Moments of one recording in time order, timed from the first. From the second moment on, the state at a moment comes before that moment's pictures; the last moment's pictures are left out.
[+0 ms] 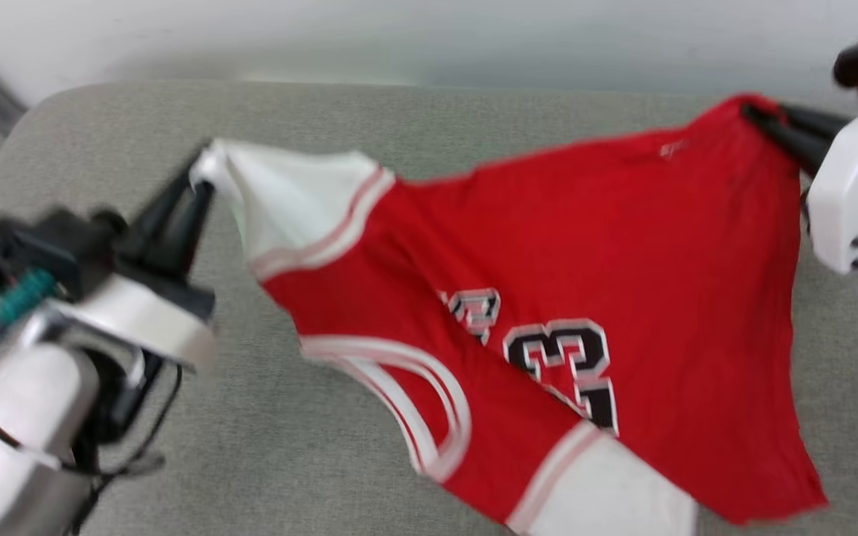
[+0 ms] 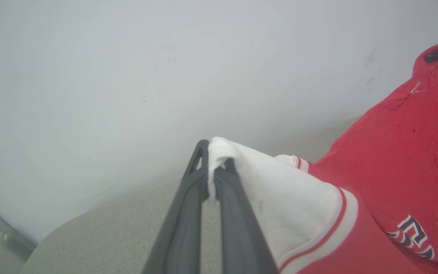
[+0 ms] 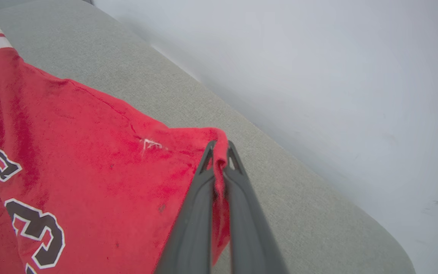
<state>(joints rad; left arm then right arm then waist) -0.45 0.68 -0.50 -0.07 -0.59 0.09 -0.16 -0.88 -0.77 0.69 0.13 0.75 0.13 0.44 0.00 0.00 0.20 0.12</state>
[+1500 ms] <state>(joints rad) -1.61 0.59 -0.69 0.56 -0.70 -0.13 -0.22 -1.61 -0.48 0.64 0.63 0.36 0.13 0.17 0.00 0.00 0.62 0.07</state>
